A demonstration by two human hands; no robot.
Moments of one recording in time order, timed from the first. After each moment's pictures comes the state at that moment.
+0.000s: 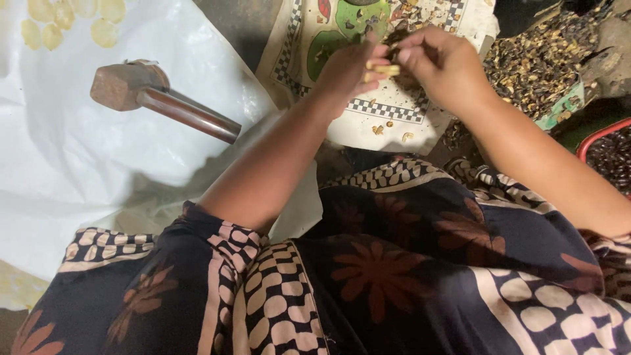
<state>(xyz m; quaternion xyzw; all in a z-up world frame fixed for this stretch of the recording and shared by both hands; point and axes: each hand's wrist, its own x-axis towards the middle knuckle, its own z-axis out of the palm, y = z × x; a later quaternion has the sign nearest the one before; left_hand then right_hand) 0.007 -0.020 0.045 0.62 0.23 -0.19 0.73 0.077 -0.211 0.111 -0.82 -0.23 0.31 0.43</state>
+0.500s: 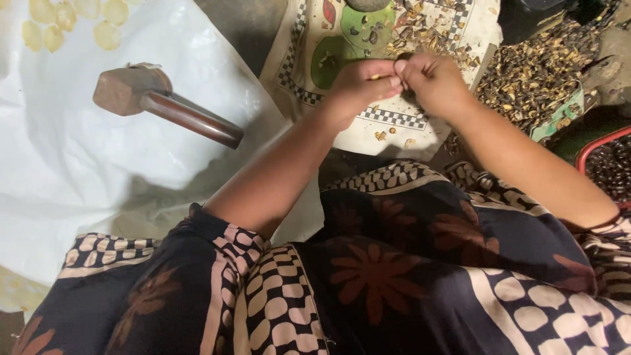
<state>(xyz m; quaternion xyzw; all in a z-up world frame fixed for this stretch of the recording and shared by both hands) 0.001 -0.031 0.044 0.66 0.20 -0.20 0.70 0.075 -0.214 0.053 -0.81 -0.14 0.38 0.41</state>
